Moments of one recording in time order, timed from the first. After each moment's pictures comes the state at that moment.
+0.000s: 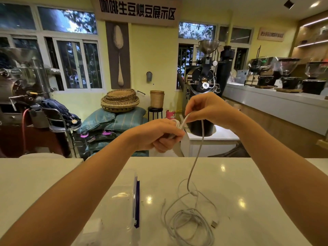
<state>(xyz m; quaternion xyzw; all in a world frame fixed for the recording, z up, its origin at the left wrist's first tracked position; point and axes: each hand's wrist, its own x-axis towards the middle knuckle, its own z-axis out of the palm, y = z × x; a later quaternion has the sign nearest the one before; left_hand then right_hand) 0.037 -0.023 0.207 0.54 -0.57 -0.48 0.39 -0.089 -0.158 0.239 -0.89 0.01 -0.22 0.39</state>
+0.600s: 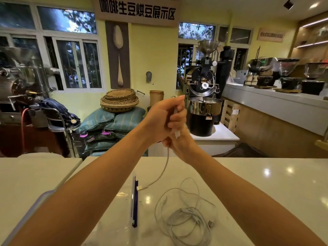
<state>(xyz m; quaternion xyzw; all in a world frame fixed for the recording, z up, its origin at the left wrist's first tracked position) 0.014 -0.042 0.219 0.35 -0.51 -0.45 0.64 -0.034 -0.114 0.157 -0.68 0.06 -0.30 0.66</state>
